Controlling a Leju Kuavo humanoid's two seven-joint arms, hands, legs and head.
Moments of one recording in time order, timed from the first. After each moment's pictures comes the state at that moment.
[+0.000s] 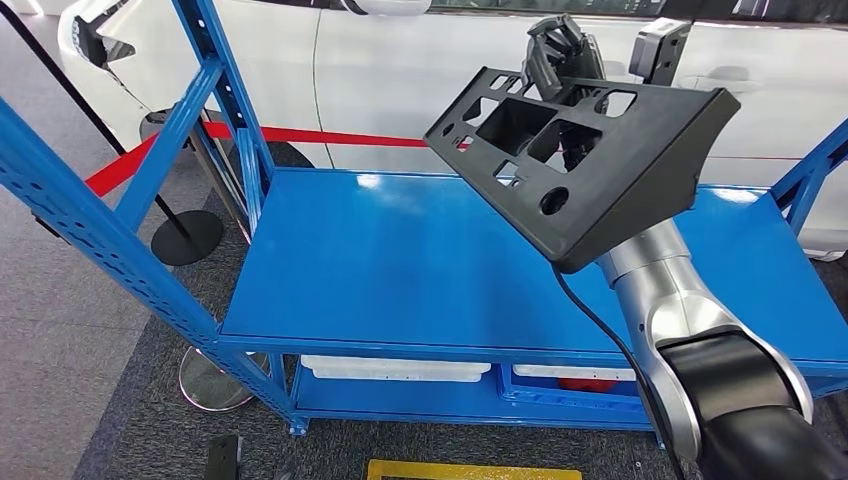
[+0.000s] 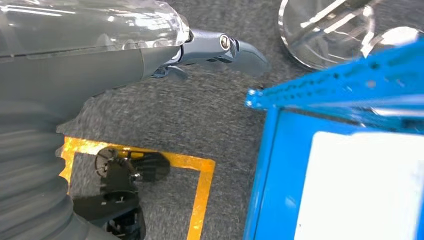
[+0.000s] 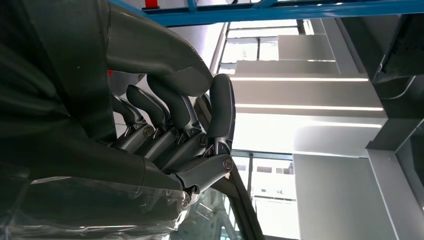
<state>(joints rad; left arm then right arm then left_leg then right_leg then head) -0.22 -0.11 -0.81 -0.23 0.91 0.37 -0.70 -1.04 -0.08 0.24 -0.88 -0.37 0.19 -0.38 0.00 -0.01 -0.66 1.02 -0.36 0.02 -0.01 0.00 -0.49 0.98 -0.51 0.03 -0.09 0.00</state>
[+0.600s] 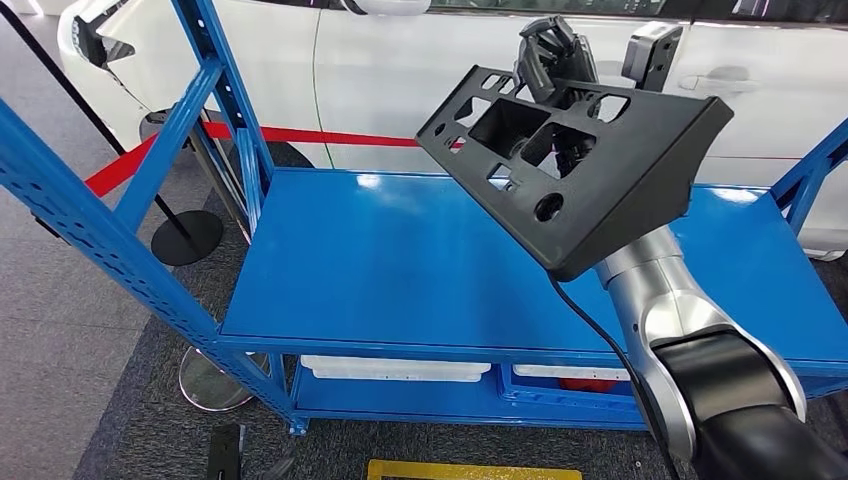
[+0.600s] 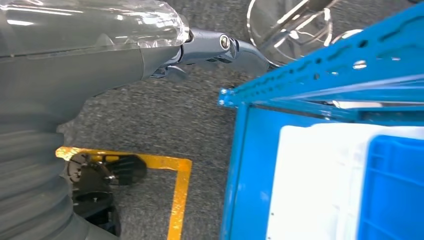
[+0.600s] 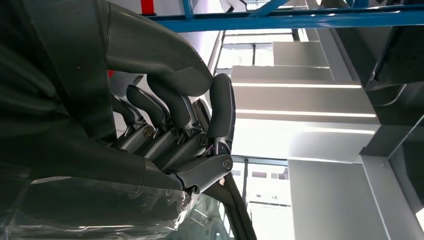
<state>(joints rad) -0.20 -0.11 -0.54 -0.31 0.60 0.37 -0.70 -1.05 -0.07 0.24 -0.87 -0.36 0.20 -0.41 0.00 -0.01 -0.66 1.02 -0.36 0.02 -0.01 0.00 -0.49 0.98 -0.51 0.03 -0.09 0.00</state>
